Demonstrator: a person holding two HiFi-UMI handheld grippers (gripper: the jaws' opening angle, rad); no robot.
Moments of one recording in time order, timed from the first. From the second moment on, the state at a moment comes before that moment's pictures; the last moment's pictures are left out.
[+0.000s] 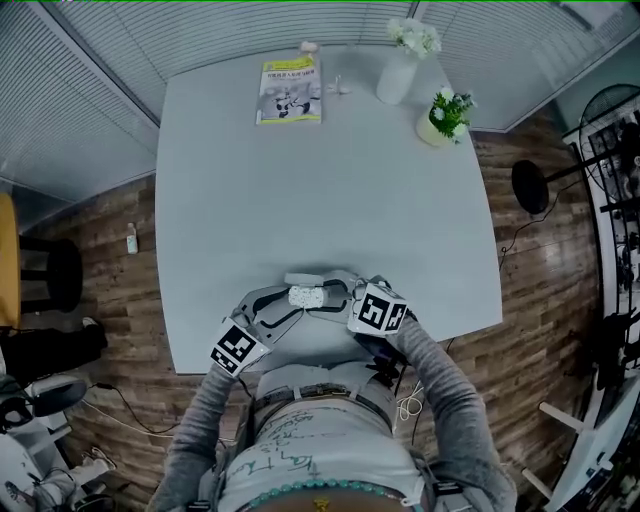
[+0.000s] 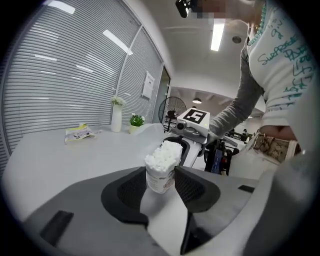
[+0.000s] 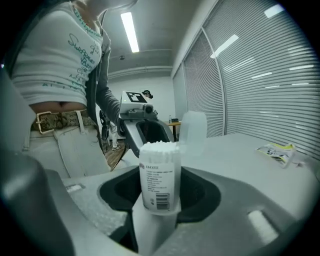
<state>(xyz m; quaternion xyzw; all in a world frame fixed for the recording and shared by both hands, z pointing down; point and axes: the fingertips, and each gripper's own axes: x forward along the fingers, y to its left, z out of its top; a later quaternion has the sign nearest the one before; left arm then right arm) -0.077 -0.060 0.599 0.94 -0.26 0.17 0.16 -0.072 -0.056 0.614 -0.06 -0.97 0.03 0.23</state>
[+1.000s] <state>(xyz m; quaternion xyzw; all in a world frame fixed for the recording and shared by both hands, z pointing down) -0.066 -0.052 0.677 0.91 -0.28 0.26 0.17 -0.065 -0.046 0.704 -0.11 -0.94 0.00 0.34</state>
